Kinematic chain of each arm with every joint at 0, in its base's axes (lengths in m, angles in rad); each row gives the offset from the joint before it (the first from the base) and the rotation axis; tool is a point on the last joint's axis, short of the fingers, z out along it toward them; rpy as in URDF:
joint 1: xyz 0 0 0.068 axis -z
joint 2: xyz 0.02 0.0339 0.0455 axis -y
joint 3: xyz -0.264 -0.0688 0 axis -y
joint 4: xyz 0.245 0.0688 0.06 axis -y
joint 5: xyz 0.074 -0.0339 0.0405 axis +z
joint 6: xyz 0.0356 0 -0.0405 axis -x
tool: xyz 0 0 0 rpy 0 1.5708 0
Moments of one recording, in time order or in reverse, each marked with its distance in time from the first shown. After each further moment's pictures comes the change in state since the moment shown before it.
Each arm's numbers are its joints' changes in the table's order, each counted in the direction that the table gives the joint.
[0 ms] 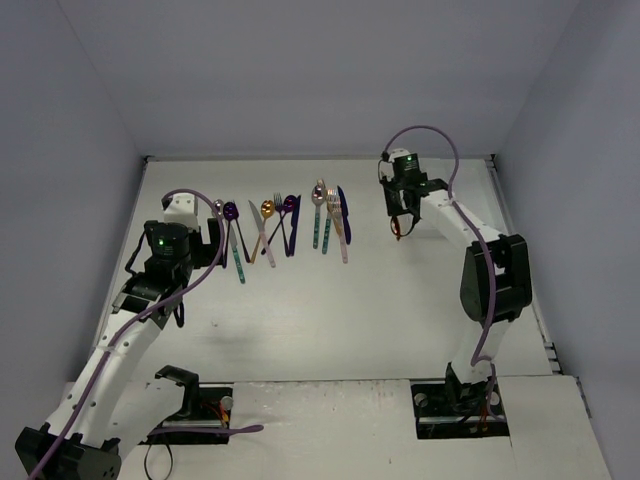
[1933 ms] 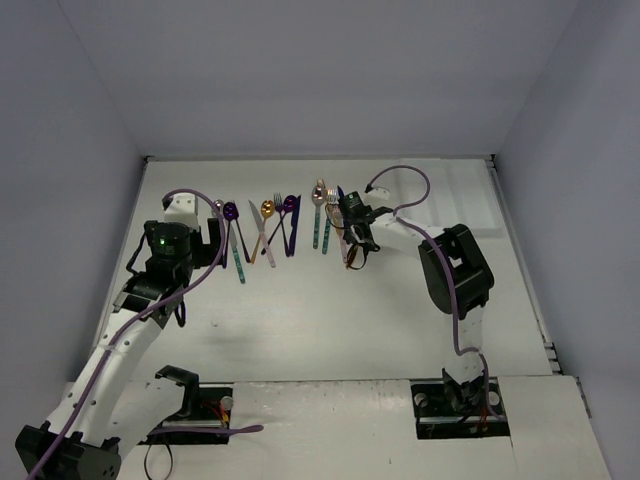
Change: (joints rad) left arm 0.005 -0.006 0.000 0.001 0.021 -0.003; right arm -0.252 -0.179 -0.078 0.070 -0.358 -0.767
